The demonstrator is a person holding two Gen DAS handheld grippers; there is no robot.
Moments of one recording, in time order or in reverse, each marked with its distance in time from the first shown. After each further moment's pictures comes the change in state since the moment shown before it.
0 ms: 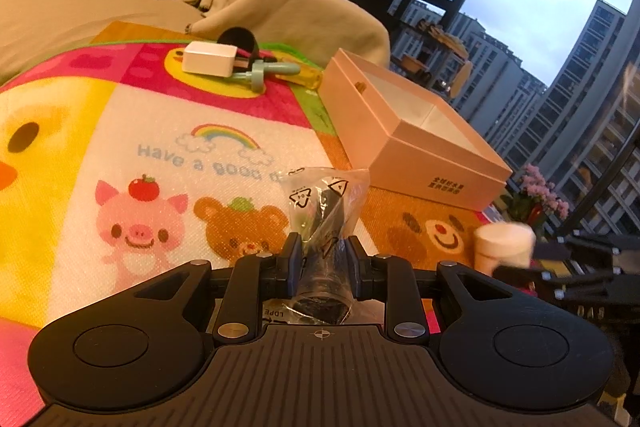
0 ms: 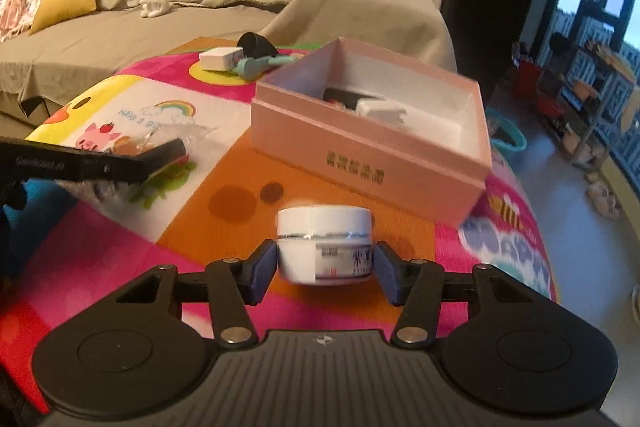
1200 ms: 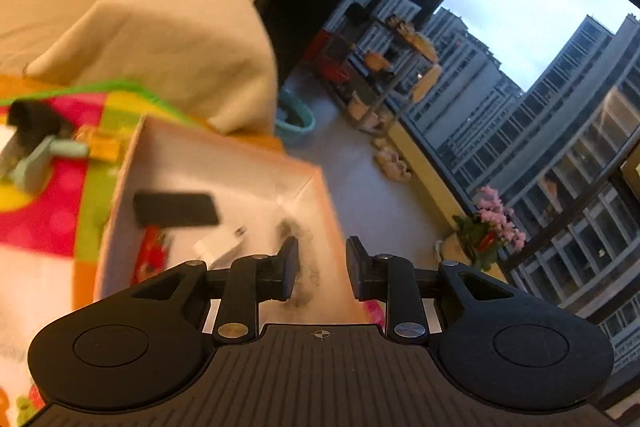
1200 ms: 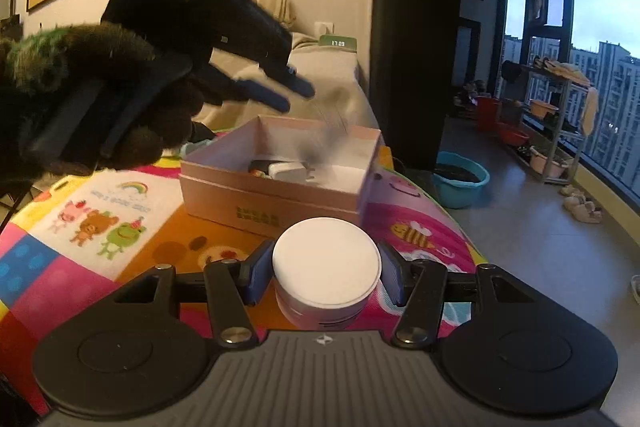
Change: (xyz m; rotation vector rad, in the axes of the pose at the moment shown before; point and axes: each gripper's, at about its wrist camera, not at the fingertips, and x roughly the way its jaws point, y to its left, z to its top) left arm 0.119 -0.150 0.127 -0.068 0.060 -0.110; right arm -0.055 -0.074 -0.035 0.138 -0.256 -0.057
